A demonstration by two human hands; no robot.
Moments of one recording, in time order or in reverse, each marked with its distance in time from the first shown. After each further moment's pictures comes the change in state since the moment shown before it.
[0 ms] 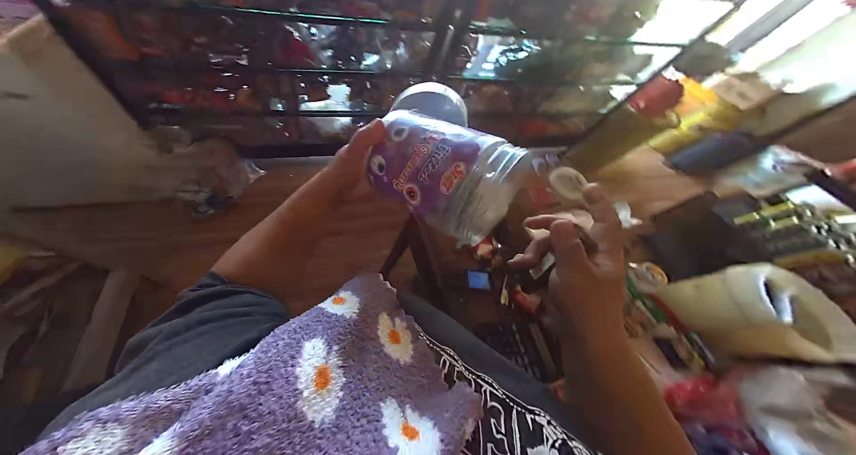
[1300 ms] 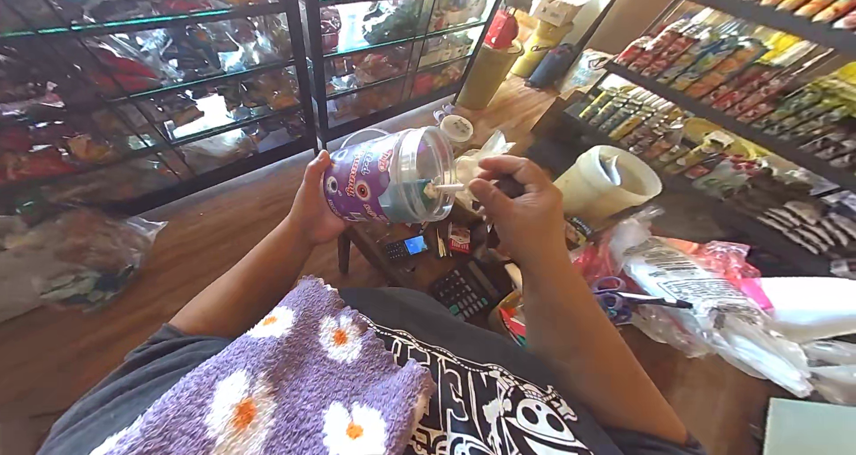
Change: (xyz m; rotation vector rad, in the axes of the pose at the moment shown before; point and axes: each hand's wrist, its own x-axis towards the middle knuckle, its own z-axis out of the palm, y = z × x) left_hand 0.032 -0.089 0.061 -0.386 -0.069 -0.356; right_hand -0.011 -0.013 -0.058 -0.359 0.207 -0.023
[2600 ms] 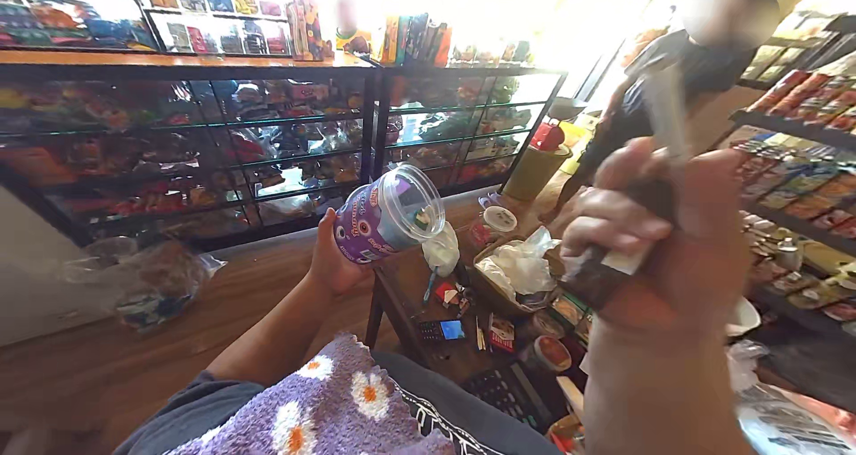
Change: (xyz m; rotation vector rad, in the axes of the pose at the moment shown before) left_hand -0.025 0.048 0.007 -0.114 0.374 0.194; right_hand 0.061 -0.106 -0.016 1.349 -0.347 -0.034
